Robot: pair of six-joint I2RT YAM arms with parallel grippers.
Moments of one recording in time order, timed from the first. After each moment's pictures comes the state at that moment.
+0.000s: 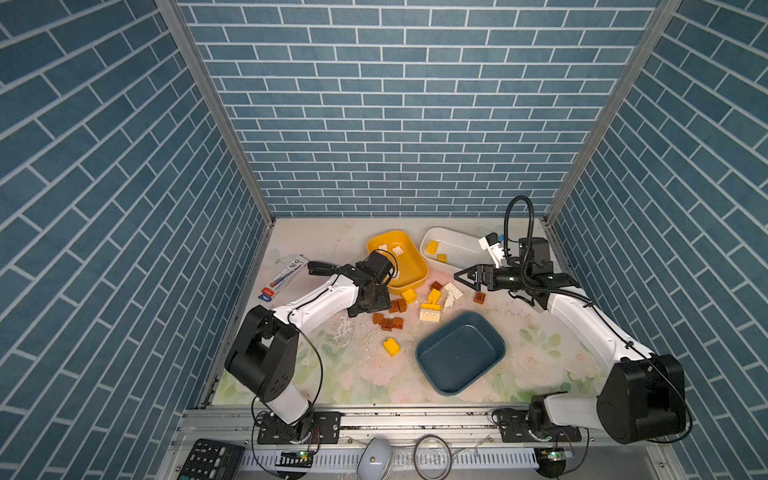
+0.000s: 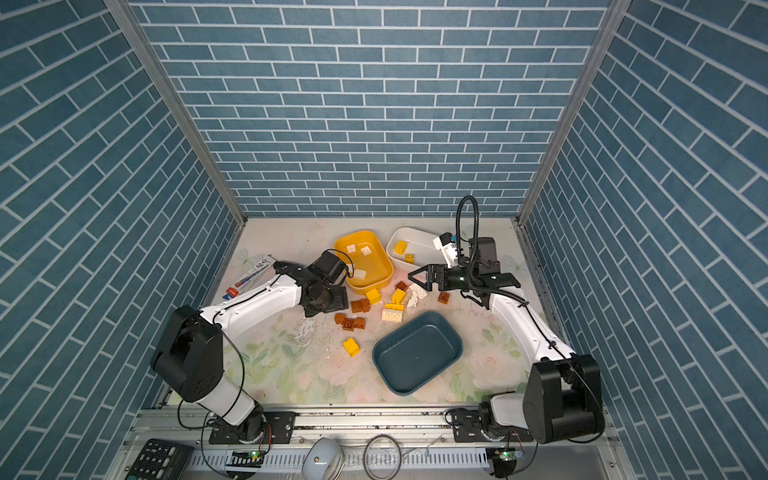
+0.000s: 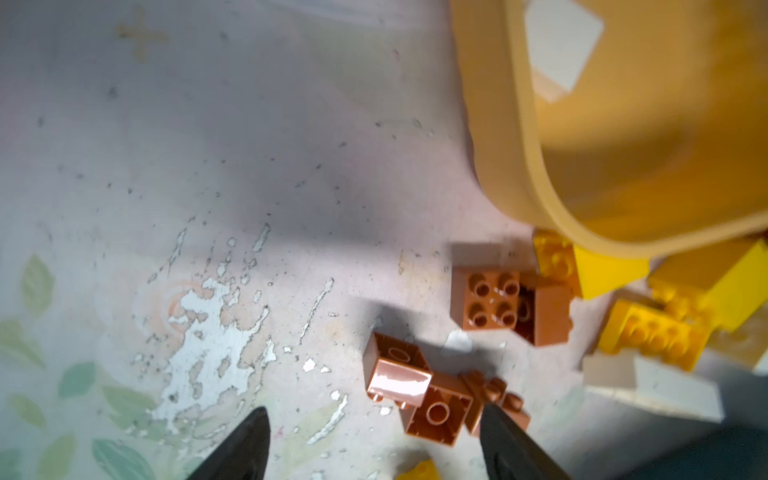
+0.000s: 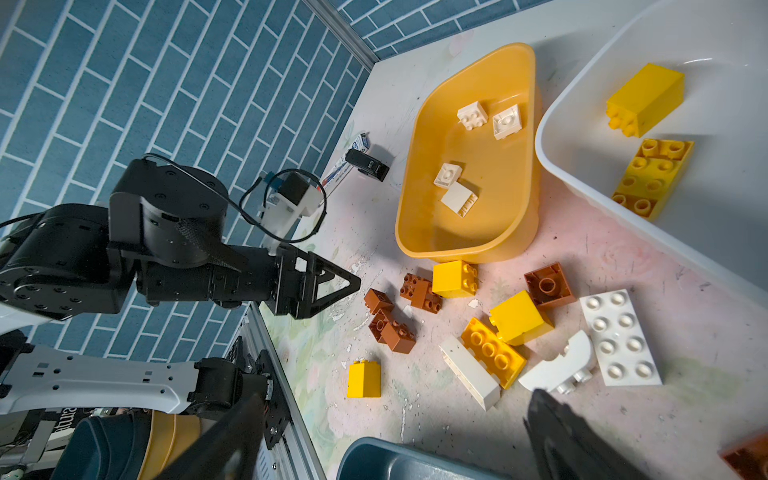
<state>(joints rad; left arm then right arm) -0.59 1.62 1.17 -0.81 -0.12 -0.90 0.22 1.32 0.98 -0.37 -0.88 0.23</state>
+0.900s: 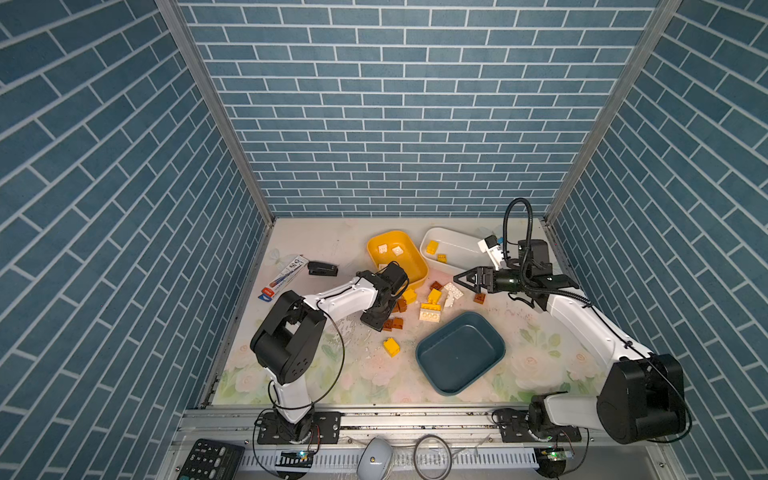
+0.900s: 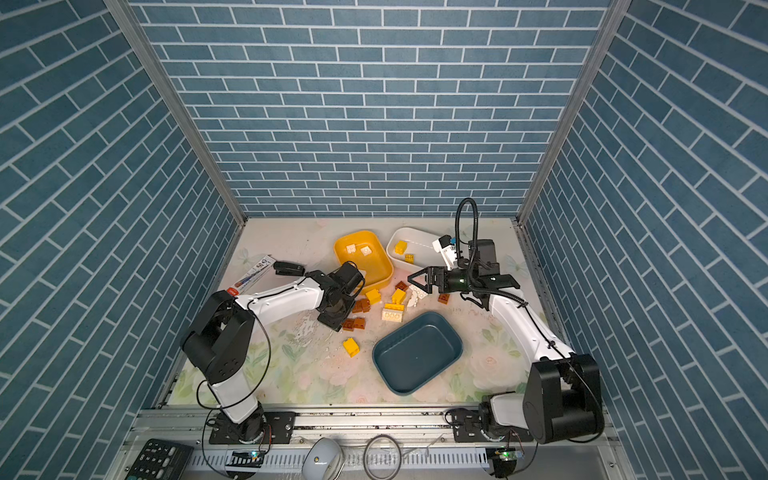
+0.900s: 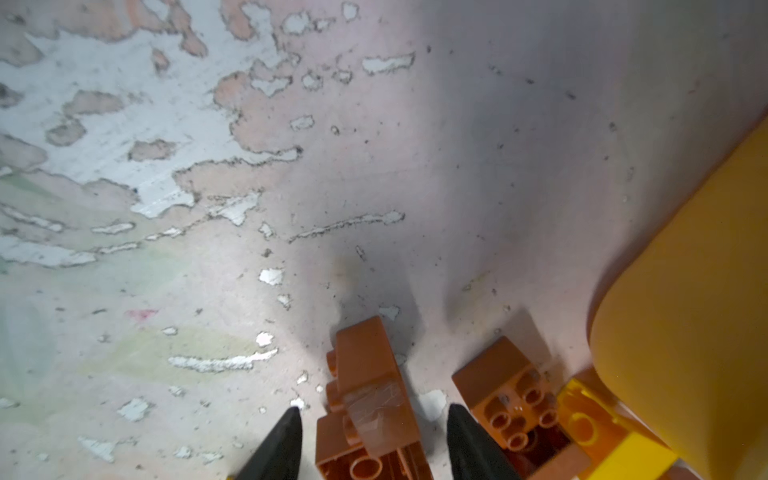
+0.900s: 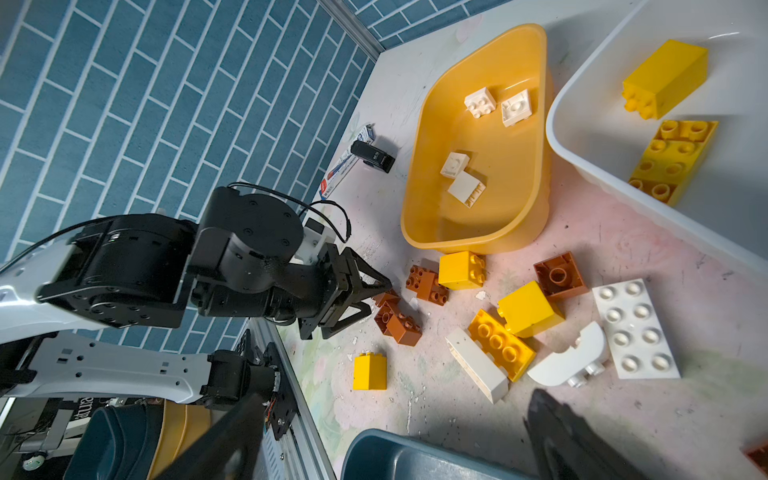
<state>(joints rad) -0.67 1.80 1.18 -0.78 -0.11 -1.75 0.22 1.32 0.96 -0.37 -0.91 0.23</state>
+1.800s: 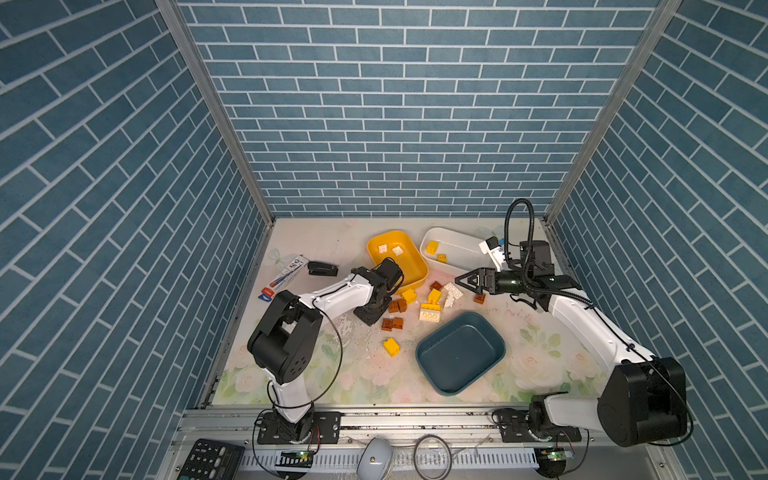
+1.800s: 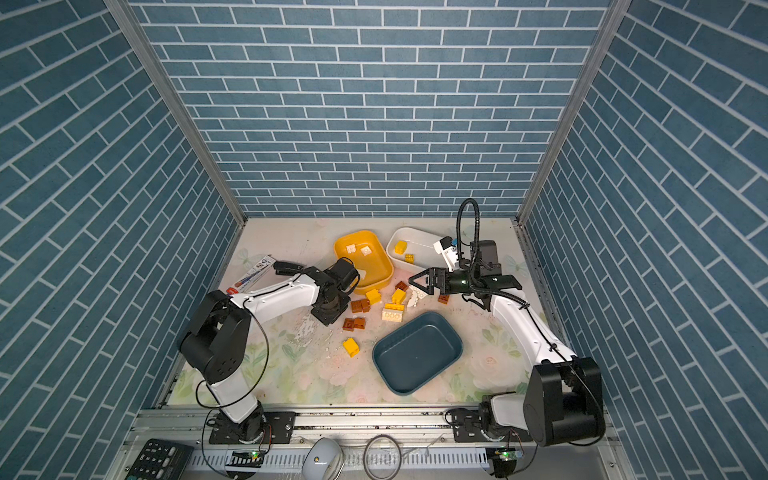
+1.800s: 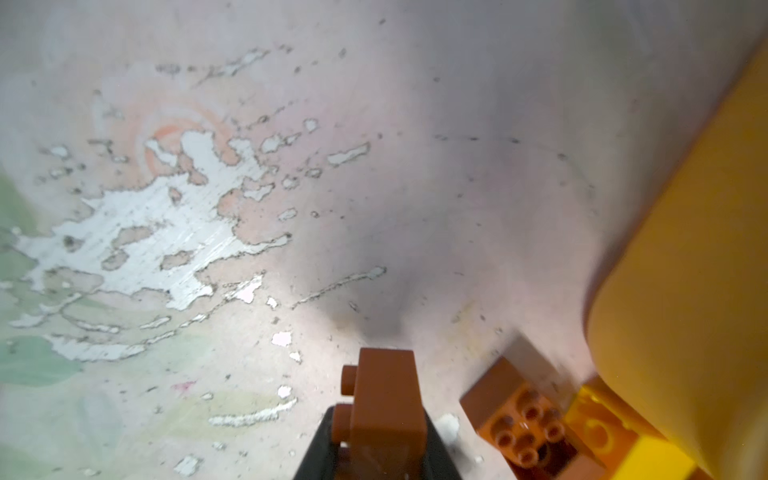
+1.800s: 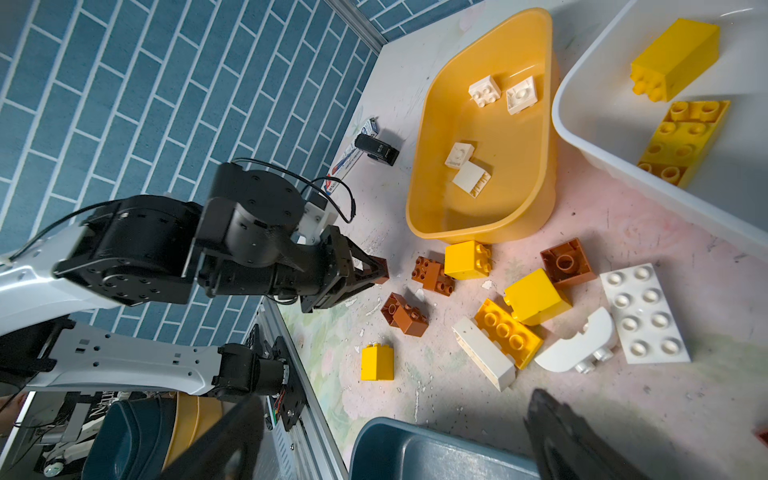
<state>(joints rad) -0.62 1.75 1.21 -0.84 -0.14 -1.45 0.20 1.31 0.96 -0.41 -0.93 0.23</state>
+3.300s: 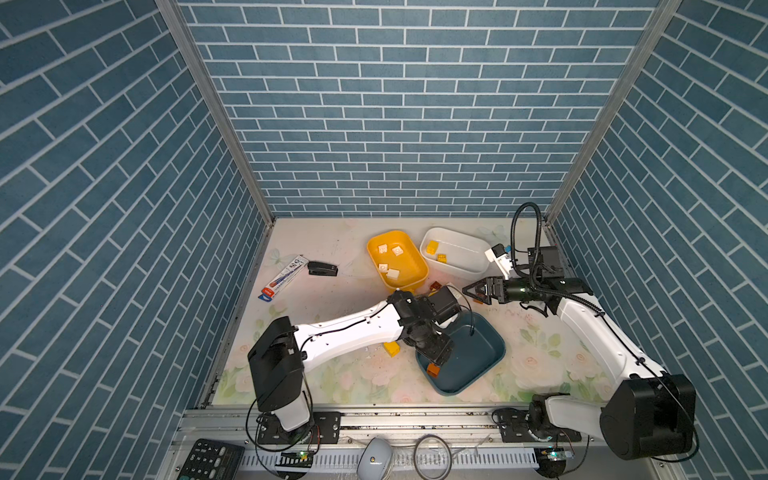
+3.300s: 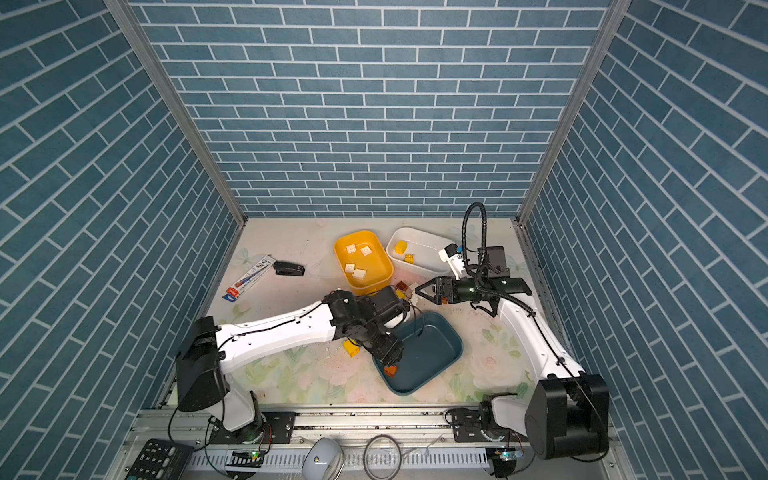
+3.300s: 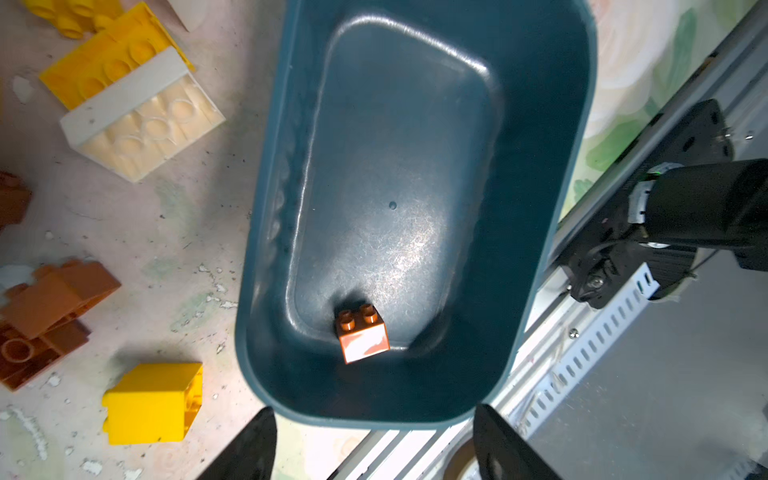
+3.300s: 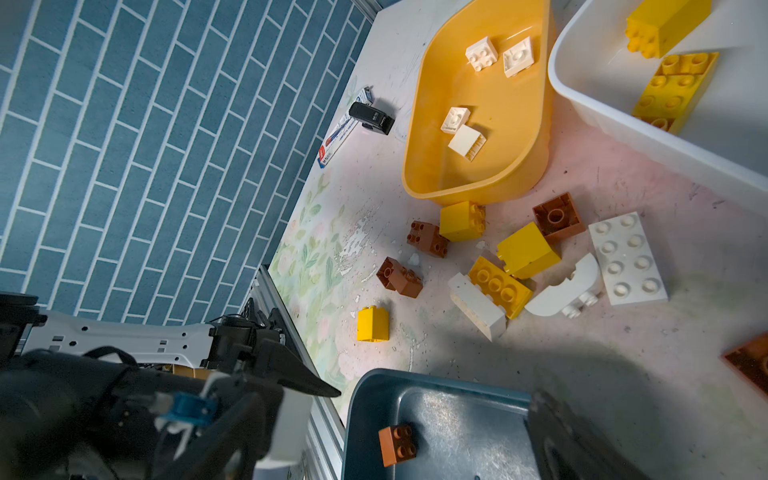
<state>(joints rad) -1.08 1.64 1.37 -0.94 0.16 -0.38 0.16 1.24 0.96 -0.63 -0.95 0.07</state>
